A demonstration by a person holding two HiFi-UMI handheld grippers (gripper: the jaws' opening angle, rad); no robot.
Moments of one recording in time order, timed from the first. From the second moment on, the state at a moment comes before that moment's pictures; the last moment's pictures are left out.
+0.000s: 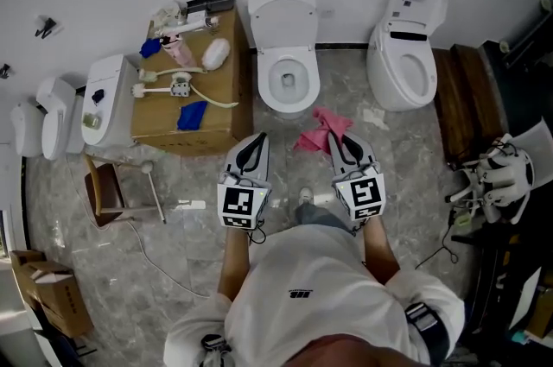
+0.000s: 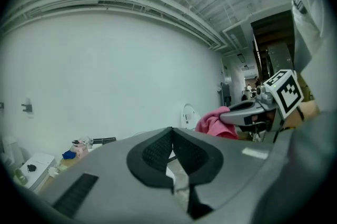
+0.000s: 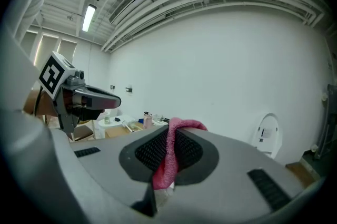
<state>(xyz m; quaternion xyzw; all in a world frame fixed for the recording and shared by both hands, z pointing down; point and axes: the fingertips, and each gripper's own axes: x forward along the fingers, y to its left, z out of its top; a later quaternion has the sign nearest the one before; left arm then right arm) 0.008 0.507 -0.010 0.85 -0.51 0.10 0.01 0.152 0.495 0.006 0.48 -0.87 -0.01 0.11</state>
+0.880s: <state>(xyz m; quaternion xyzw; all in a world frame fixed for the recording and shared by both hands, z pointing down) 0.038 0.367 0.002 0.84 -0.54 0.09 0.02 0.175 0.353 0.022 0.44 -0.89 0.00 0.11</state>
